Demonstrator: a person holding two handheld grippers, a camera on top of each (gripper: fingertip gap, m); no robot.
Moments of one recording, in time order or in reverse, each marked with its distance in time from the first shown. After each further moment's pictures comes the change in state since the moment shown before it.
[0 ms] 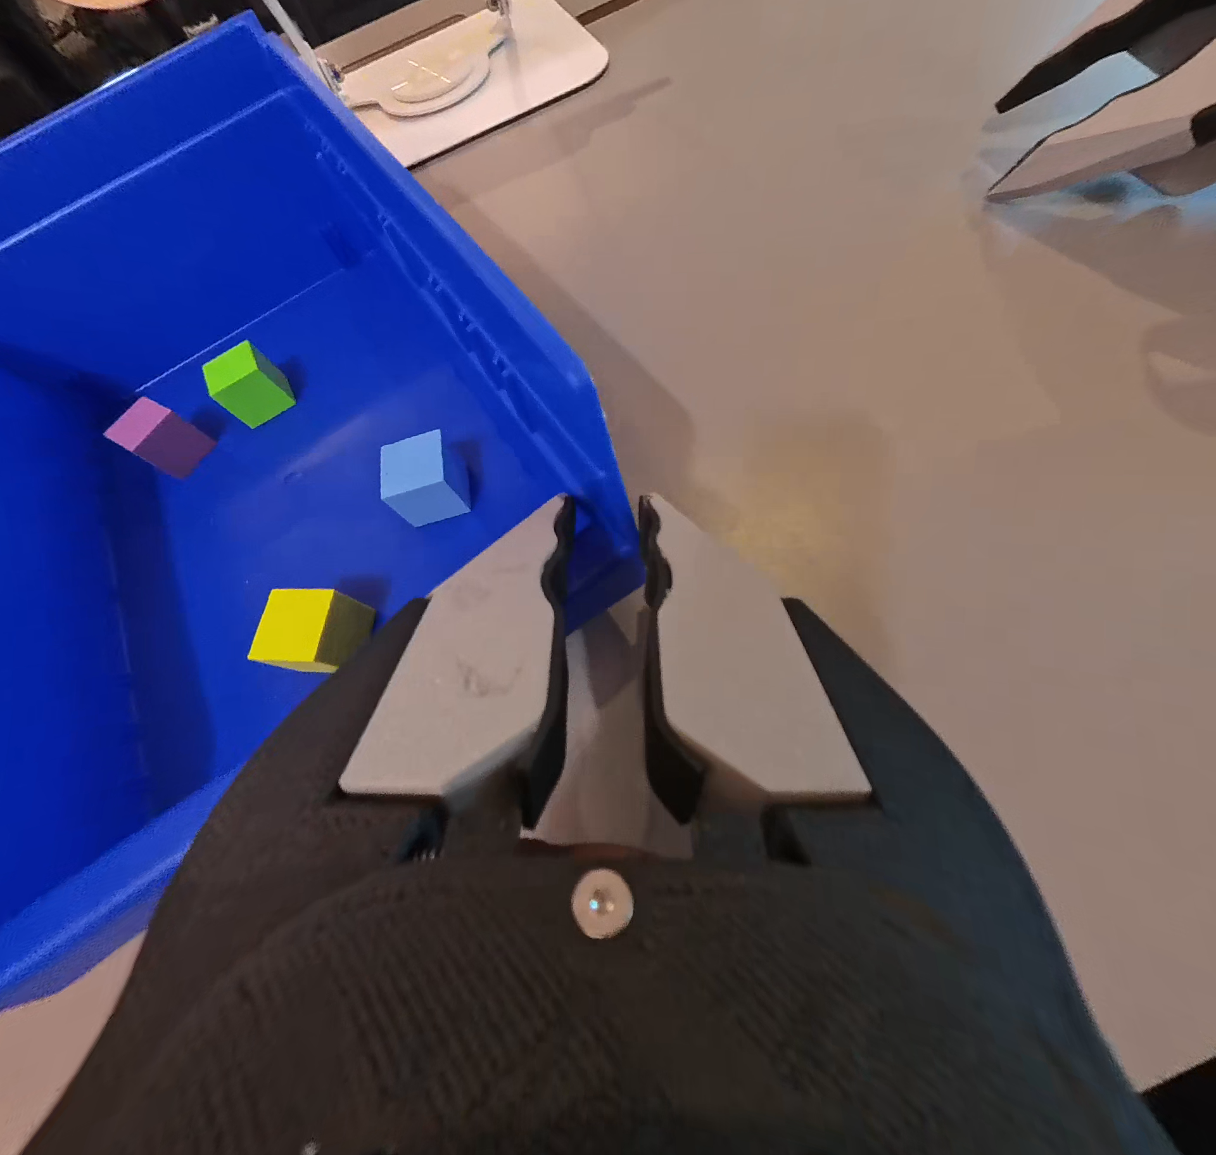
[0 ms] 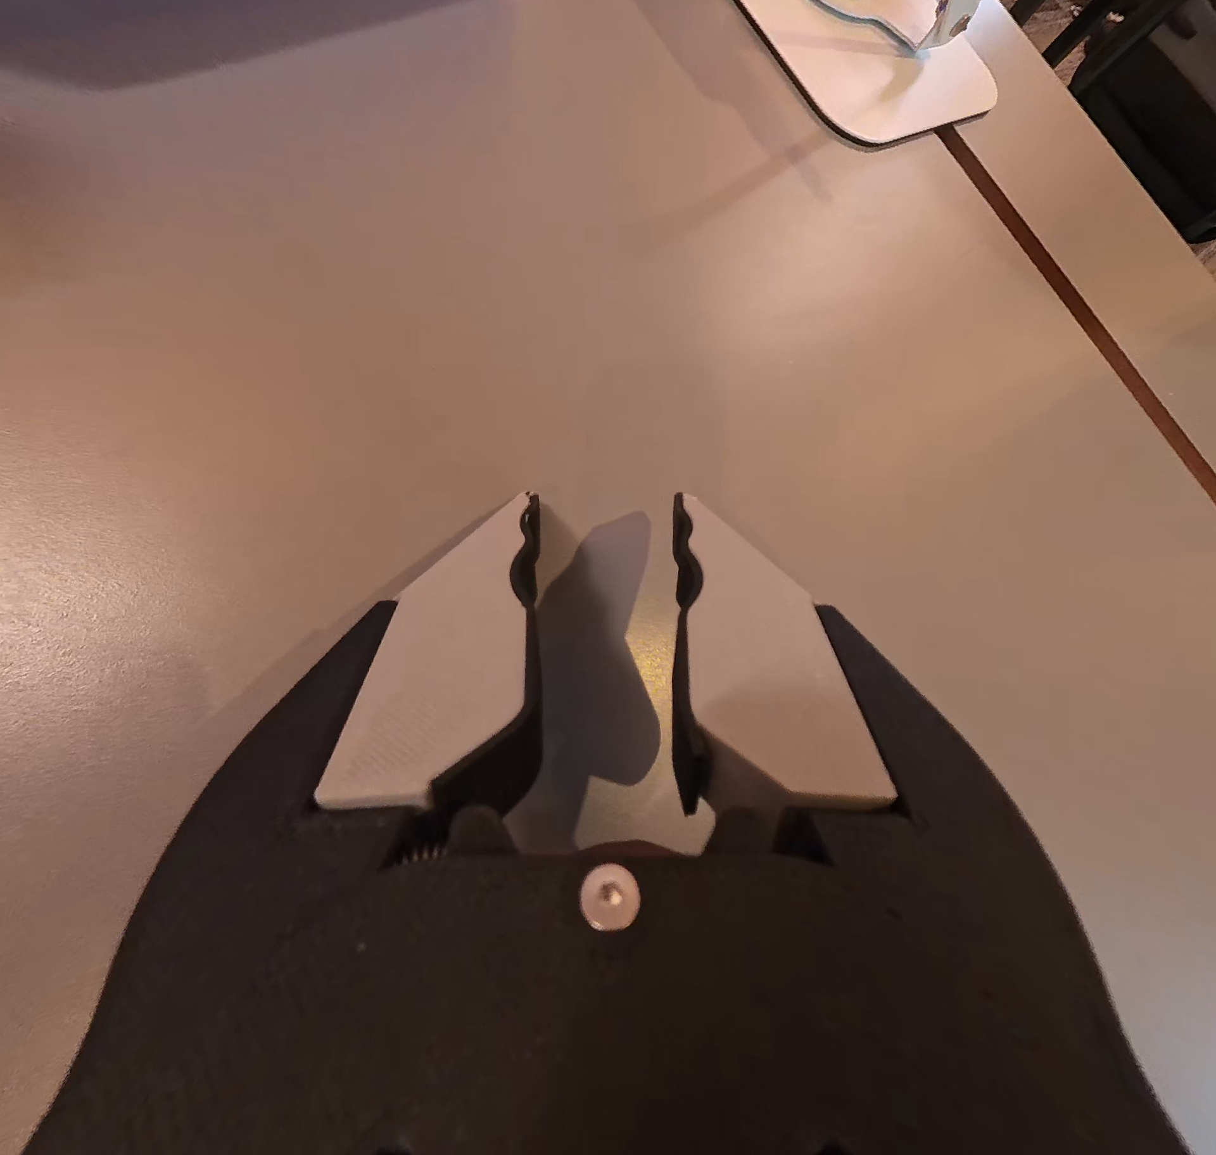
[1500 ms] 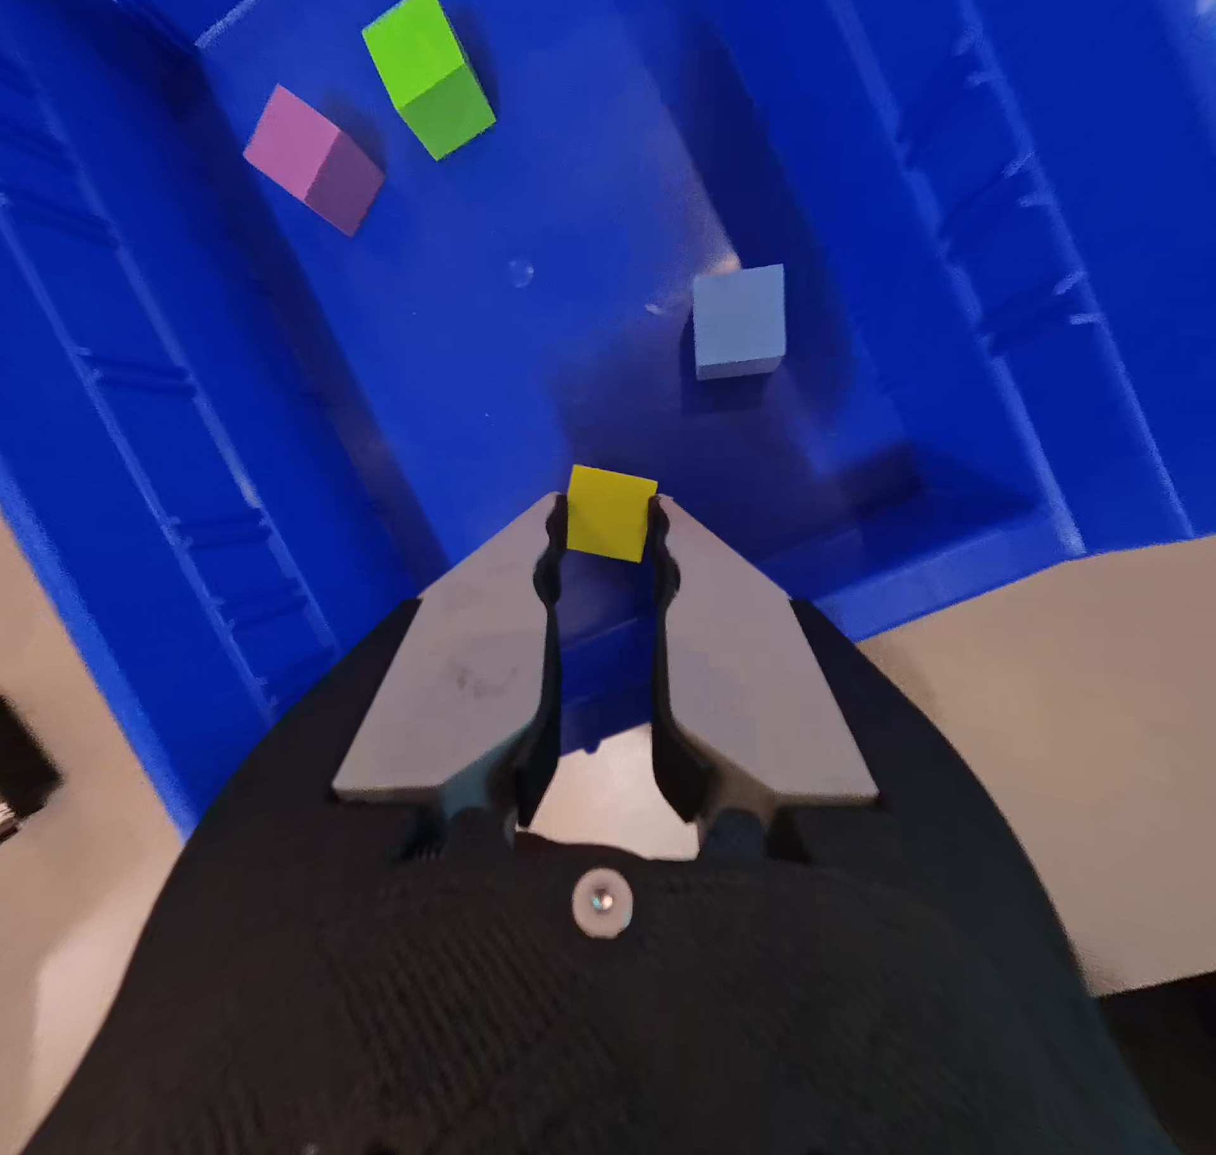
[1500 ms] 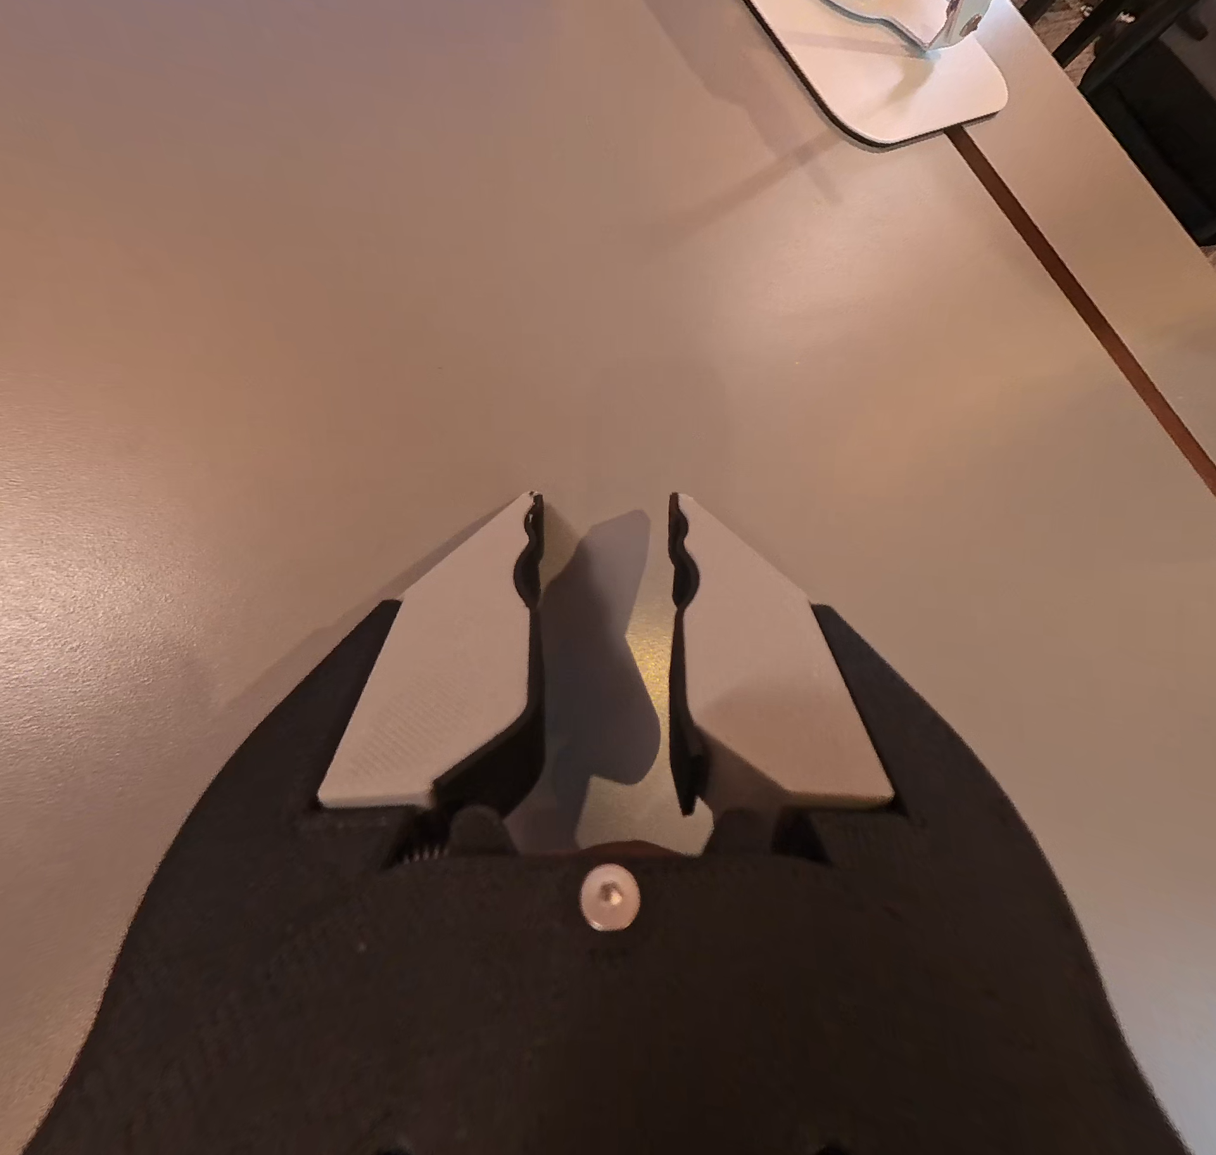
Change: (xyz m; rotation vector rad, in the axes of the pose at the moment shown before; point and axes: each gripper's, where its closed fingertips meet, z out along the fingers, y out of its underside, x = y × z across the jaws) left arm -0.169 0.039 0.016 -0.545 0.057 0.032; right arm -0.002 0.000 0.000 -0.001 -0.009 -0.004
